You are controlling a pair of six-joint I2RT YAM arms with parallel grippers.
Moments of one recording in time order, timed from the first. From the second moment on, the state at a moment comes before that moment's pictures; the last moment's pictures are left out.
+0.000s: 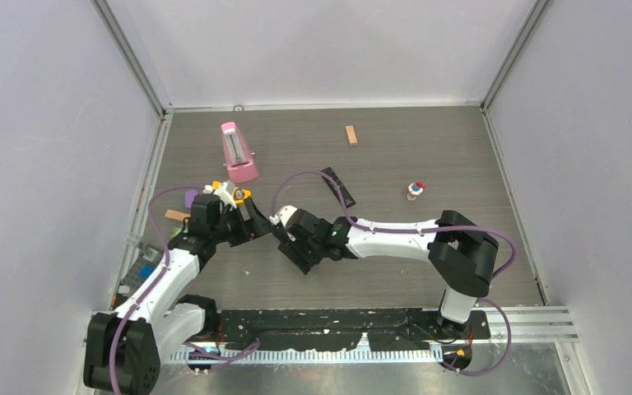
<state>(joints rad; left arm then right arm) -0.19 0.96 0.45 -0.19 0.40 -0.60 1.13 1.76 1.11 -0.35 0.10 0.17</state>
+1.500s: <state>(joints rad) -0.19 1.24 0.46 0.05 0.38 -0.61 1.12 1.51 0.95 -0.31 0.28 0.65</state>
